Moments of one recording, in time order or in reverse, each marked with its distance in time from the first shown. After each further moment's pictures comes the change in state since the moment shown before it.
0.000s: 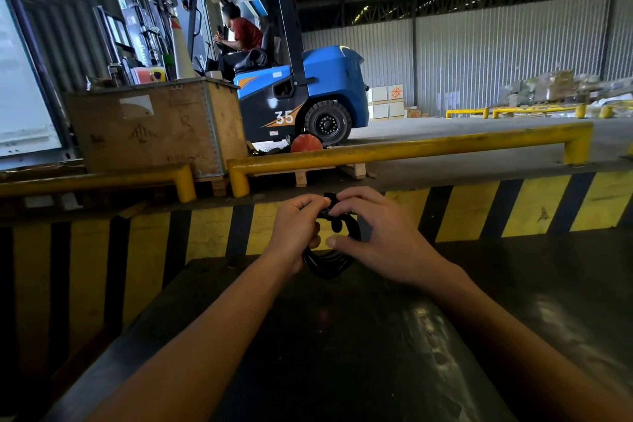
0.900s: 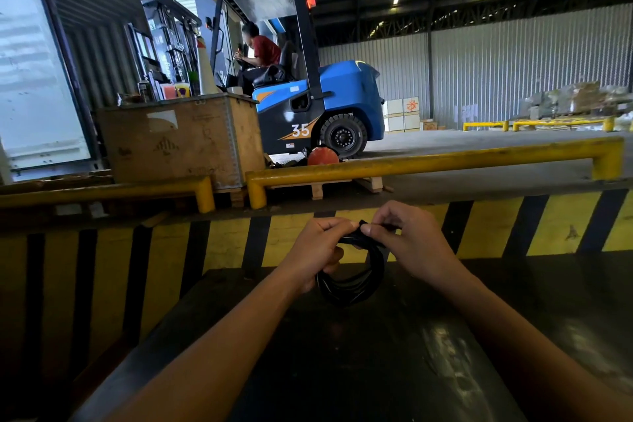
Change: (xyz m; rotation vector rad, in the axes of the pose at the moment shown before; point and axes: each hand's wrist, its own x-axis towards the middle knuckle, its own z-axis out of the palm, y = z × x) left_hand -0.012 0.011 -0.014 0.083 -0.256 -0.035; right_hand 0.016 0.020 0.006 0.202 0.149 0.168
